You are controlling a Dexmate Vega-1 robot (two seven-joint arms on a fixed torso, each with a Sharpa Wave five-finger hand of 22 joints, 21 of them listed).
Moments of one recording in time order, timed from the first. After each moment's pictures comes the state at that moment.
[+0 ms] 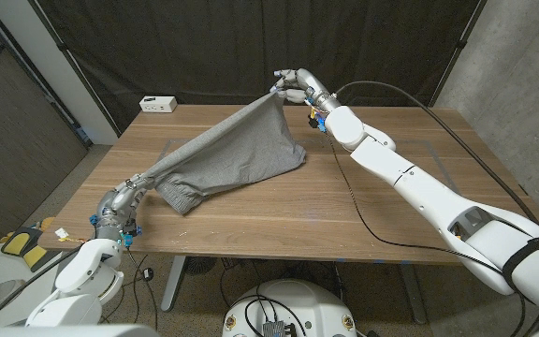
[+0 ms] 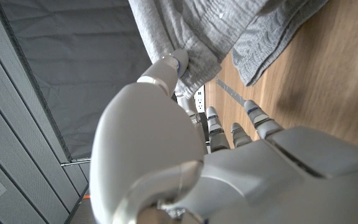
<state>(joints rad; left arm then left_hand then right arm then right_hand) 1.66 0.45 -0.21 -2.02 -0.82 -0.09 0.39 1.13 0.05 0.54 -0.17 0.50 0.92 0.08 0.57 0.46 0.24 0.01 0.21 0.20 -0.07 0.06 0.19 0.17 0.06 0.09 0.28 0.21 -0.45 -0.40 -0.70 -1.44 -0.08 0.05 -0.14 1.16 0.09 0.43 -0.15 0.19 1.04 0.02 0.42 0.26 0.43 -0.07 0.19 0.21 0.18 -0.04 0.21 0.24 0.32 0.05 0.20 0.18</state>
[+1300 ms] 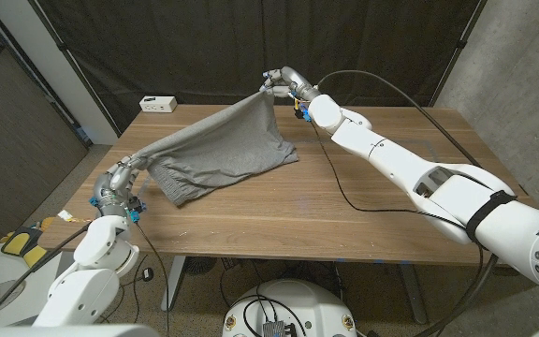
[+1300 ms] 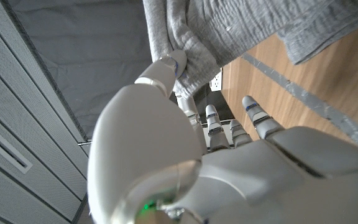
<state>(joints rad) 1.55 0.46 -0.18 -2.08 -0.76 -0.08 0.62 1.10 0.05 0.54 -0.16 0.51 0.92 0.08 0.57 0.46 0.27 0.01 0.22 0.20 -0.02 0.06 0.19 0.17 0.10 0.10 0.30 0.21 -0.22 -0.23 -0.82 -1.03 -0.09 0.12 -0.13 1.15 0.09 0.44 -0.15 0.19 1.04 0.02 0.43 0.25 0.43 -0.07 0.19 0.21 0.18 -0.04 0.21 0.24 0.32 0.04 0.20 0.18</state>
